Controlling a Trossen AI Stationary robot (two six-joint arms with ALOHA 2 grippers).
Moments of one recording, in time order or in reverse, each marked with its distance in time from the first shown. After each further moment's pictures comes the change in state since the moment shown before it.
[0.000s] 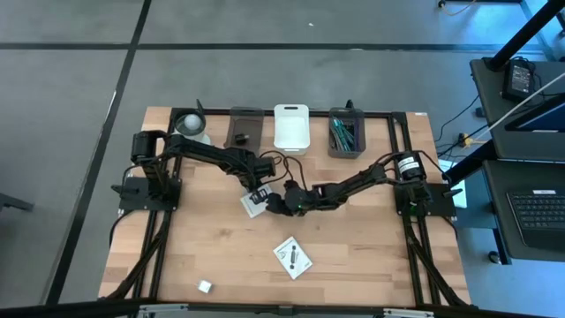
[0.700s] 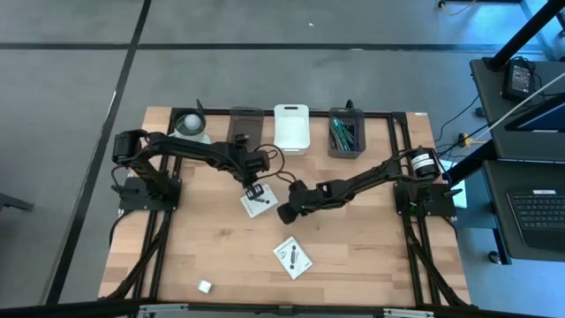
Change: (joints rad) left arm -0.002 -0.161 0.002 -0.087 -0.049 0.033; right arm 0.008 -0.138 -0.005 -0.360 -0.032 -0.389
